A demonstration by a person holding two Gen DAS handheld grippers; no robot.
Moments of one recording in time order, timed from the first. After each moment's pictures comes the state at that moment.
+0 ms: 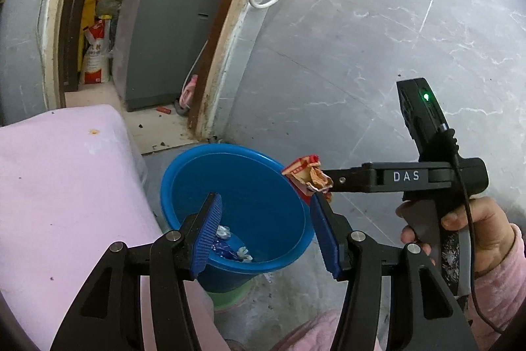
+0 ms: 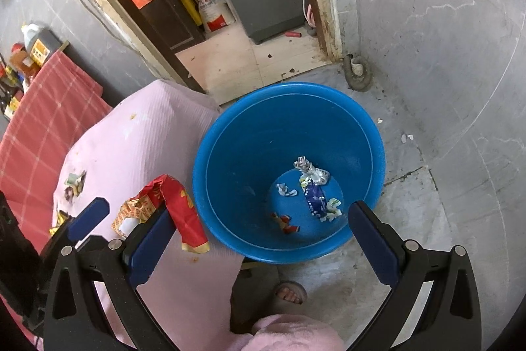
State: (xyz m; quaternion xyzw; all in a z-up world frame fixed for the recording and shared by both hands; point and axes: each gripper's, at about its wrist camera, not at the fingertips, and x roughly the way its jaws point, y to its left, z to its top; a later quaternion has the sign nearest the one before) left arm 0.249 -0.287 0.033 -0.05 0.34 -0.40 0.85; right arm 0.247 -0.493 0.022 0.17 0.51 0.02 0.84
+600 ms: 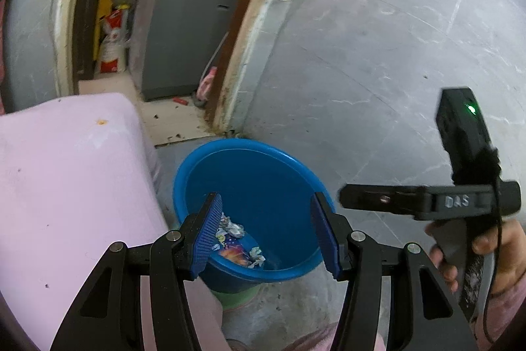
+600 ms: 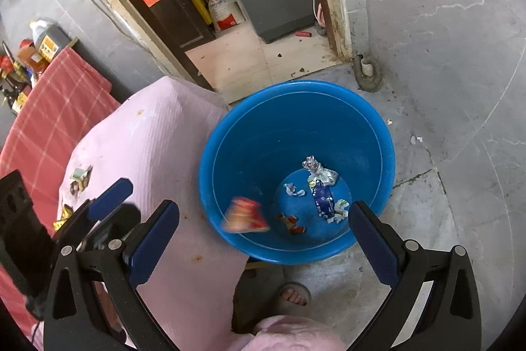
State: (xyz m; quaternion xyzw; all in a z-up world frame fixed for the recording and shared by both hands) left arm 0.278 -0.284 0.017 -0.06 0.37 -0.35 0.86; right arm 0.244 -0.491 0.019 0.17 0.50 0.04 0.85
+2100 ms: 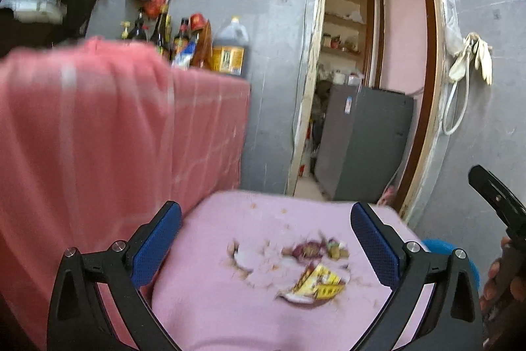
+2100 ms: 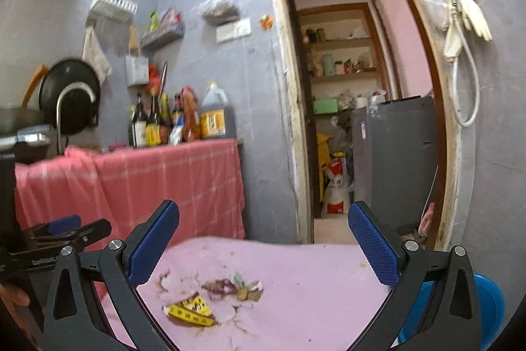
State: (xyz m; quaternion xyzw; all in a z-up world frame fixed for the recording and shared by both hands) left arm 0.138 0.046 0.083 -0.08 0.16 0.02 0.98; right arm 0.167 -0.206 0.100 0.02 0.07 0.20 0.98
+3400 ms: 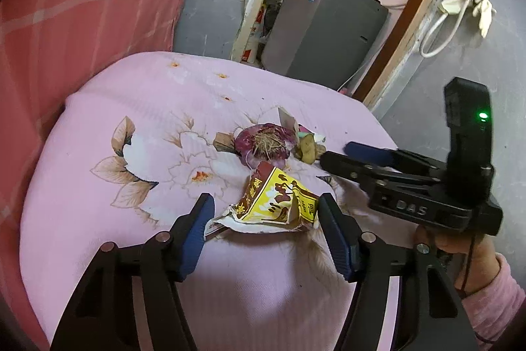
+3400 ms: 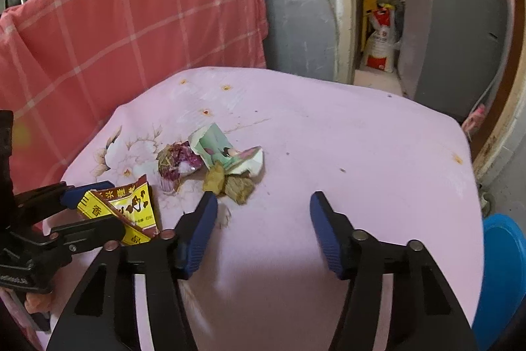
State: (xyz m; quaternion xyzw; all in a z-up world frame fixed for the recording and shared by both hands) left arm 0.228 0.025 0.001 -0.14 0.39 -0.14 0.90; right arm 0.313 -0.156 -0.026 -0.06 0.42 0.29 0.86
